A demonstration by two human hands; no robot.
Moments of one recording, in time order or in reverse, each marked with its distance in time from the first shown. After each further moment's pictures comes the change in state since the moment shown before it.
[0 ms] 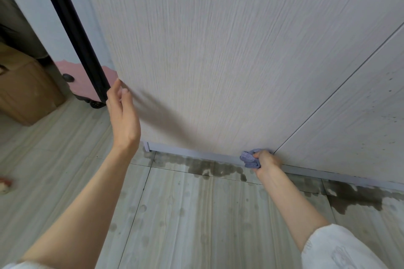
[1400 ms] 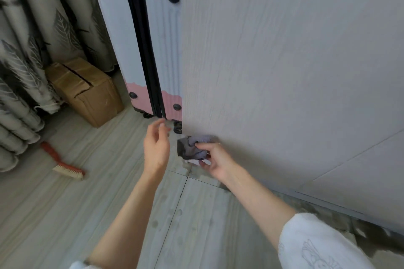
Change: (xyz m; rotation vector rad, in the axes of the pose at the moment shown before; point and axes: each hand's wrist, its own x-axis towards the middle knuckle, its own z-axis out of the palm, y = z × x) left_hand -0.002 0.045 -0.060 0.038 0.025 -0.241; right_hand -0.243 -0.038 0.147 -0.240 -0.745 0.085
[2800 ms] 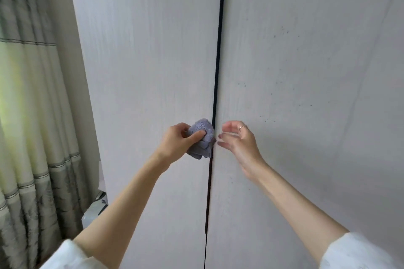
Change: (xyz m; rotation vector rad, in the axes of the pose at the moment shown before) left_hand -0.326 0.902 0.094 0.205 -0.546 0.542; right_hand -0.778 -0.609 -0.080 -0.193 0.182 -1.125
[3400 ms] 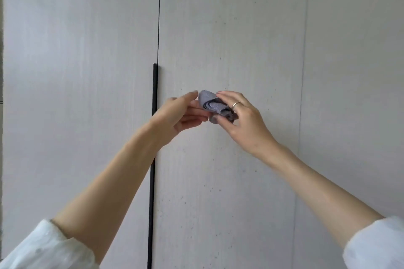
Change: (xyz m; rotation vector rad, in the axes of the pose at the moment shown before) left_hand 0.093 0.212 0.080 -0.440 -0.123 0.166; right_hand 0.101 -0.145 -0.149 -0.739 0.083 -0.916
